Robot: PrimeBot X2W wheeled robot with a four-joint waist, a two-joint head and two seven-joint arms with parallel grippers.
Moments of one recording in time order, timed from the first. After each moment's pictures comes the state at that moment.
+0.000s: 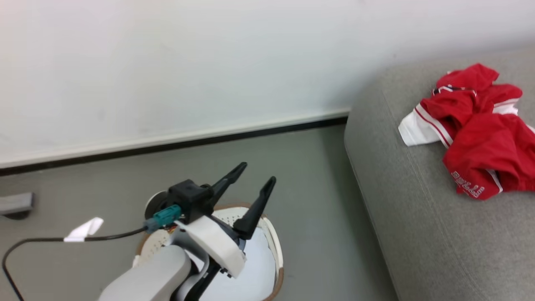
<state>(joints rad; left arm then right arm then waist) -0.62 0.42 -0.93 0.20 -0.73 0.09 -0.26 -0.33 -0.63 0.05 0.17 0.50 0.13 0.35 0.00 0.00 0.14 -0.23</state>
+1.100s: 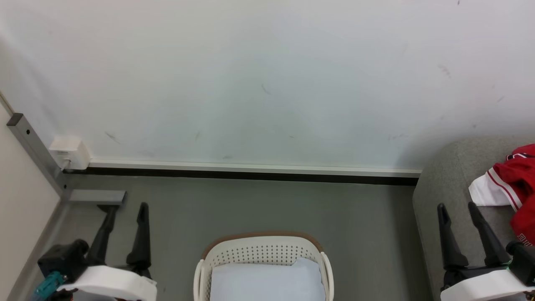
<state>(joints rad) -0.13 0.38 -0.29 0.10 -0.64 0.18 -0.26 -0.13 -0.16 0.07 0.21 0.41 0.13 -0.19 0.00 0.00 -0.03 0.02</state>
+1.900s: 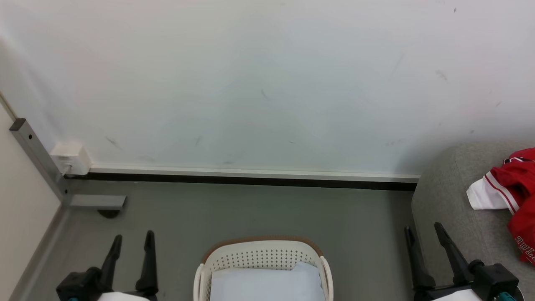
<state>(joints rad) -0.04 0.16 -0.07 0.21 -0.35 0.02 -0.26 -0.08 -0.06 0.13 0.27 0.31 0.13 -0.26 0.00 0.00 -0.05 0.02</state>
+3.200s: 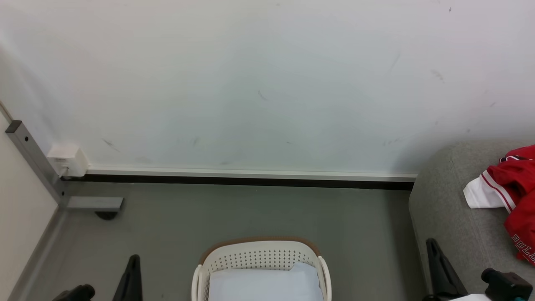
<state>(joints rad) -0.02 0.07 0.03 0.31 -0.47 -0.06 -0.20 -0.06 -0.06 0.11 0.31 0.52 0.13 -0.20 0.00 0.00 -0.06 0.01</state>
